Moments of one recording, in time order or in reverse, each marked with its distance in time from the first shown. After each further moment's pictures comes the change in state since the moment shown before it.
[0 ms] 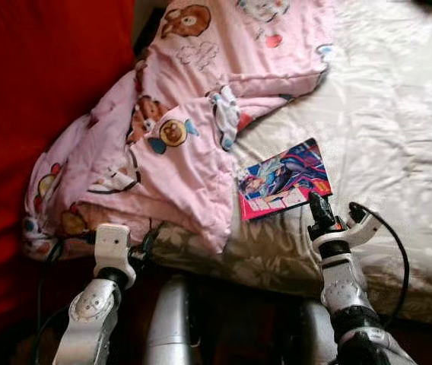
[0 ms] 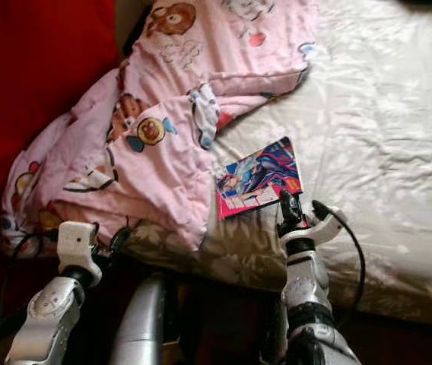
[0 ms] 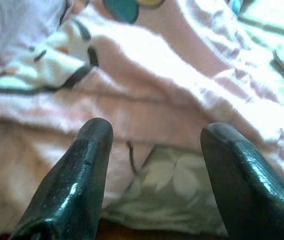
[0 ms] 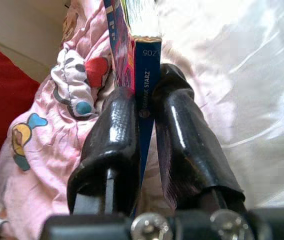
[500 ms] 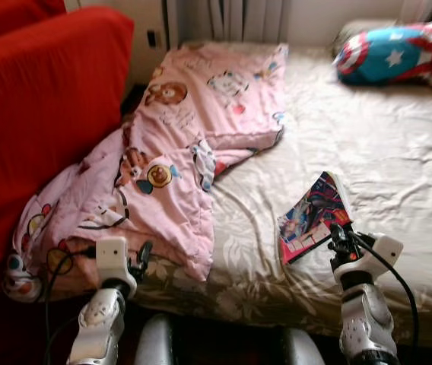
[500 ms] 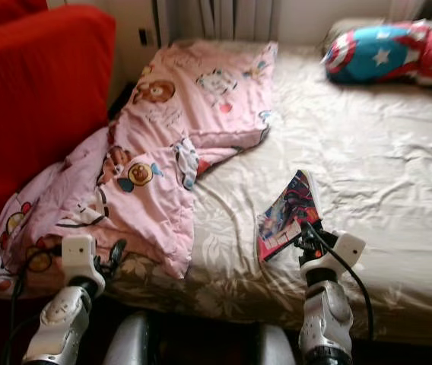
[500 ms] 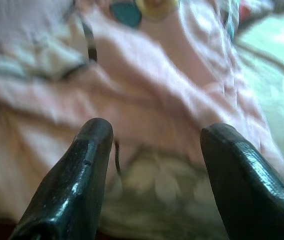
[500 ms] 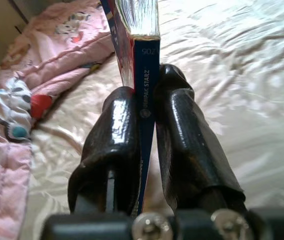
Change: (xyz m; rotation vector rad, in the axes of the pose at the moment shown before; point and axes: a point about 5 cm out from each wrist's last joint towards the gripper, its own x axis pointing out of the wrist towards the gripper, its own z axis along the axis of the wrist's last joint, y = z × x) left arm -0.005 0.006 -0.067 -0.117 0.206 0.124; right arm -0.050 -0.038 0.000 -0.368 0.055 -0.220
